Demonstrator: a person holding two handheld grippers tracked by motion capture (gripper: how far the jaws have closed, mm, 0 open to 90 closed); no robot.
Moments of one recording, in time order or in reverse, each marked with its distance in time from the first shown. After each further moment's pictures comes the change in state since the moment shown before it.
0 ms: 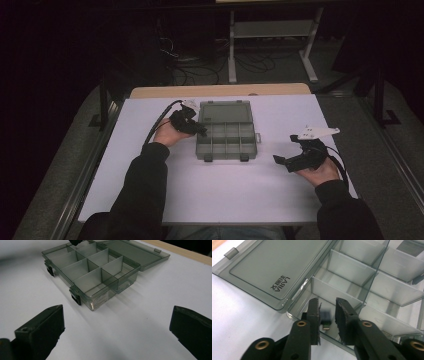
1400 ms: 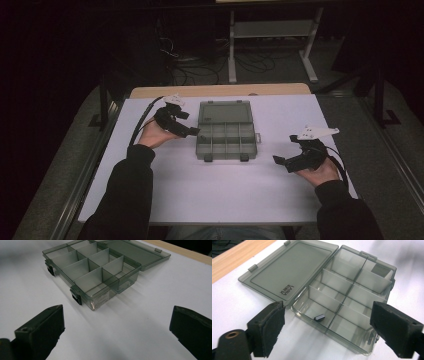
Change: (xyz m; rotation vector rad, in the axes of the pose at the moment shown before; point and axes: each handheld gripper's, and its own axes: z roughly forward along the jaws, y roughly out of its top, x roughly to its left) left arm -0.010 -0.010 -0.058 -0.138 0.010 -0.038; right arm 0.001 0.000 0.000 0.004 0.000 -0.001
